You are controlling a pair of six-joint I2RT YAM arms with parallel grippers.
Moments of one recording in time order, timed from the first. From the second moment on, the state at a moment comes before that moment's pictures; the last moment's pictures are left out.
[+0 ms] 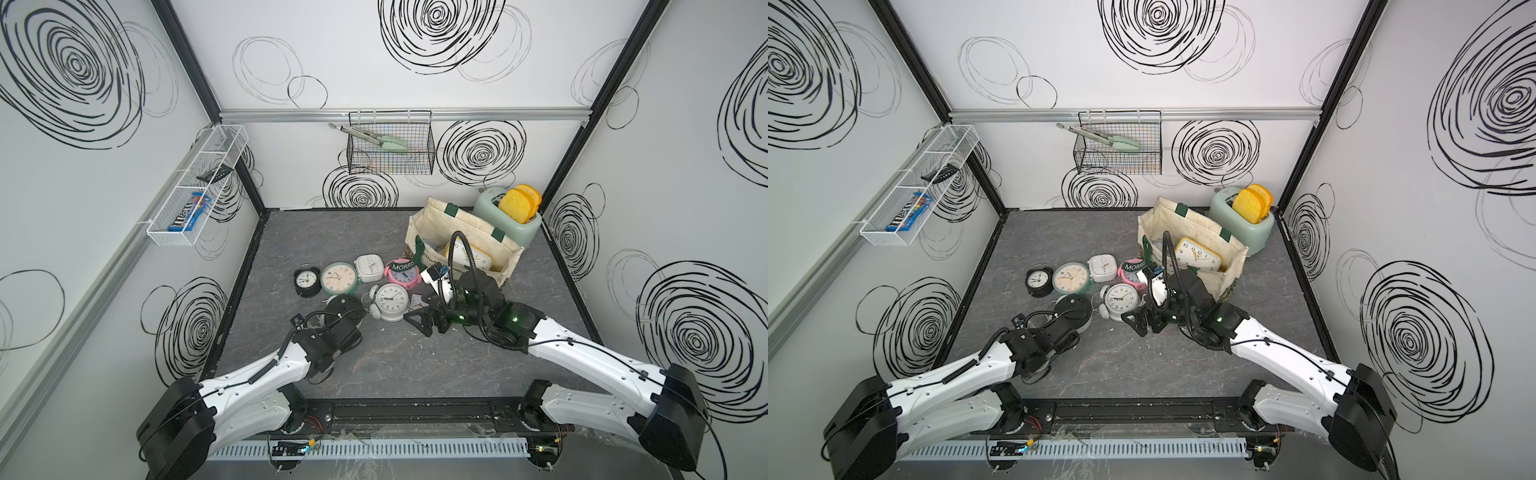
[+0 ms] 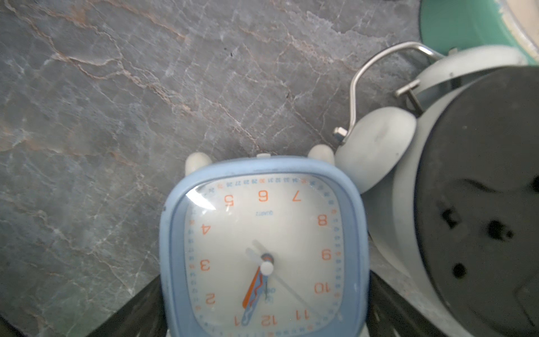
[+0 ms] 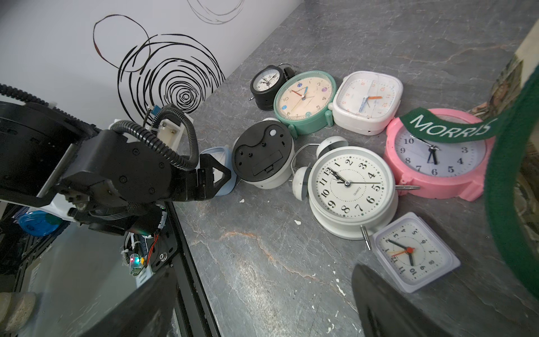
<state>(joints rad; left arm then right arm) -0.75 1.04 0.46 -0.86 -0.46 -1.51 0.82 1.10 0.78 -0.20 -0.31 0.31</state>
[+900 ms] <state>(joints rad) -0.99 0.84 0.88 -0.75 -0.74 -0.85 0.58 1.05 0.88 -0.25 -0.45 0.40</state>
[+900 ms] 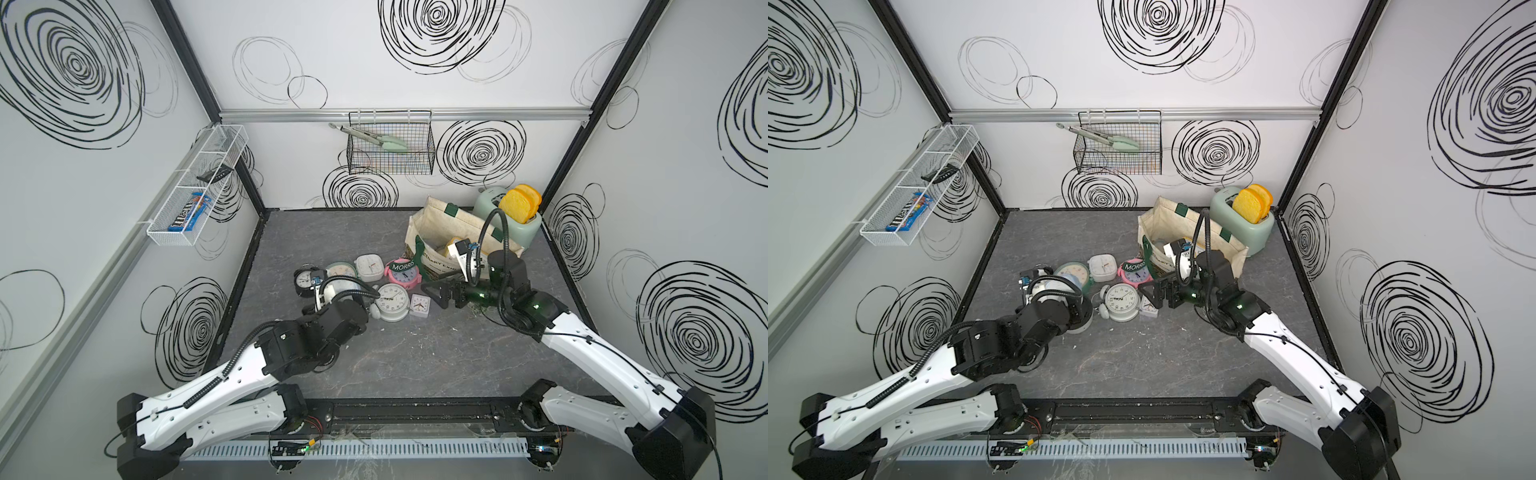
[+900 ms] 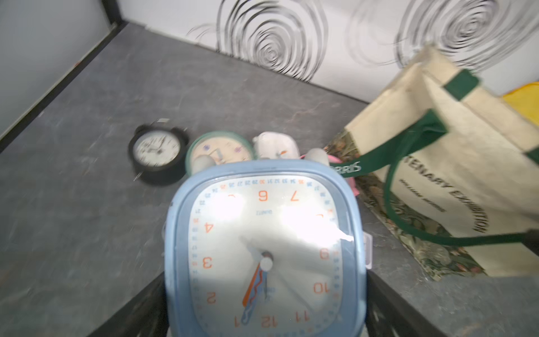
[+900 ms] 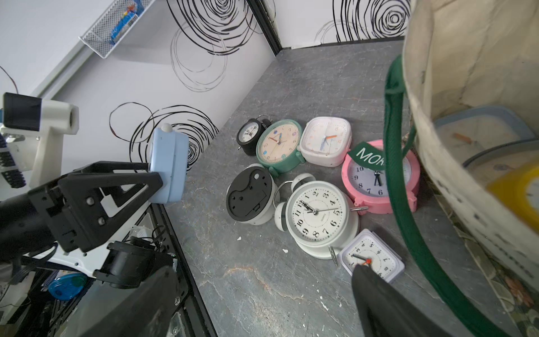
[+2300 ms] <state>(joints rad) -0.78 0.94 0.57 0.46 -0.04 -0.11 0.71 1.29 1.33 -0.51 -0.49 0.37</state>
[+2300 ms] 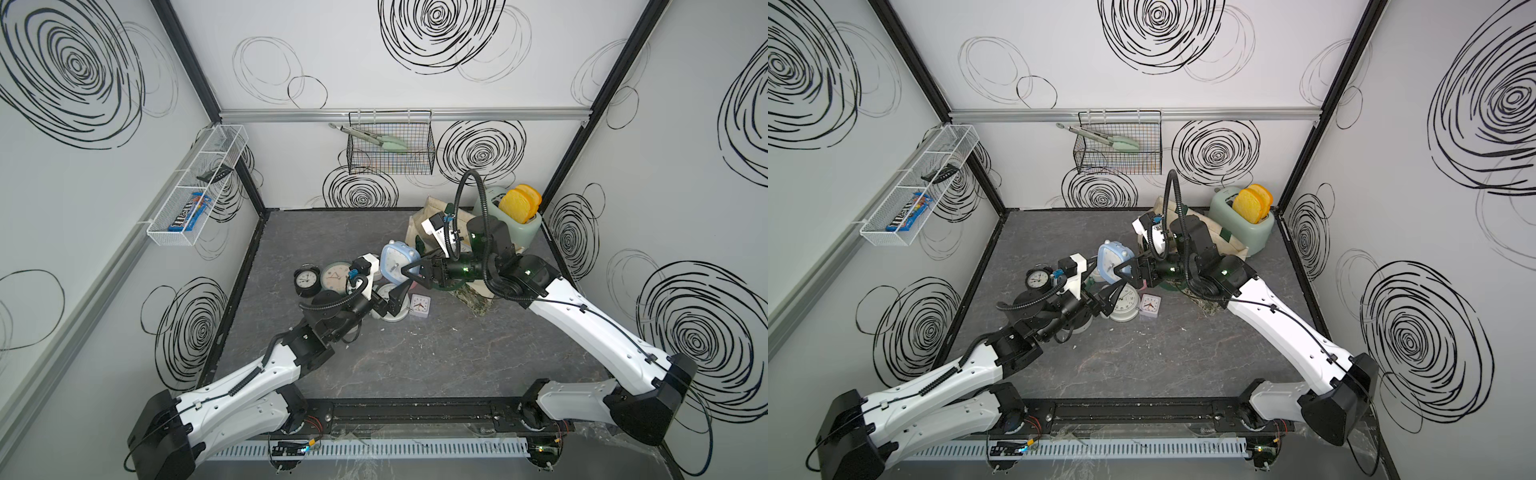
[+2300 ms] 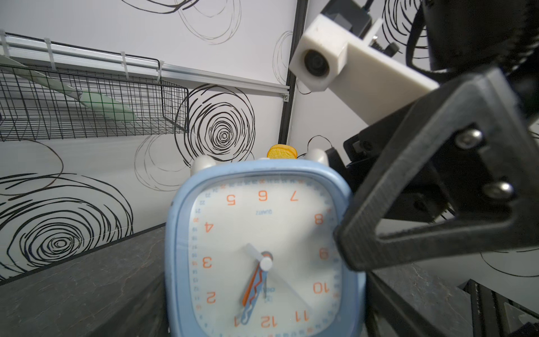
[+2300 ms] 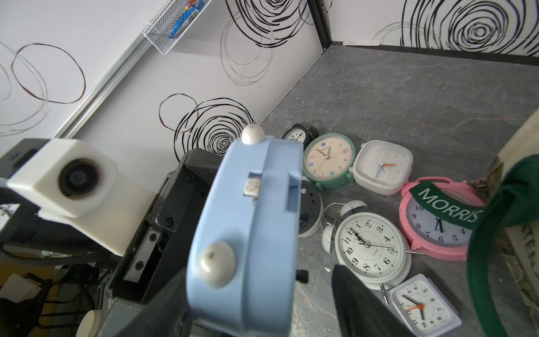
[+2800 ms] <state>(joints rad) -0.78 0.94 0.57 0.44 -0.06 -0.11 0.72 1.33 1.35 -0.49 -0.48 0.39</state>
